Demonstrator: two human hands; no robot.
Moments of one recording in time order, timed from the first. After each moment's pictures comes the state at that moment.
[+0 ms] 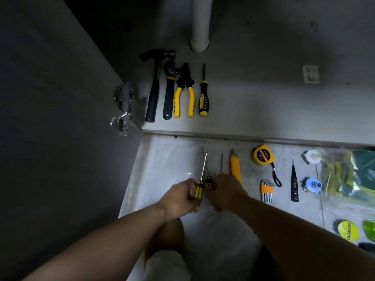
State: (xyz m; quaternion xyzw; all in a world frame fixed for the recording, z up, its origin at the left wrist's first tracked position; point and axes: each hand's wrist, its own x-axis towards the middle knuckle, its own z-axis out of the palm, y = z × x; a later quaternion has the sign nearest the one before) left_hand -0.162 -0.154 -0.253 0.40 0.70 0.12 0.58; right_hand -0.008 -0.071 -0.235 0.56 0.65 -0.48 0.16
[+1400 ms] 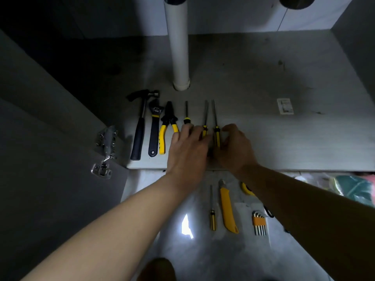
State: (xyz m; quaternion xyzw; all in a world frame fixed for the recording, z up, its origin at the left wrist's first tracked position) left_hand -0.145 0.018 -0.153 0.71 0.70 0.06 -0.01; right_hand -0.015 0.076 -0.169 0.62 0.68 -0.36 -0.16
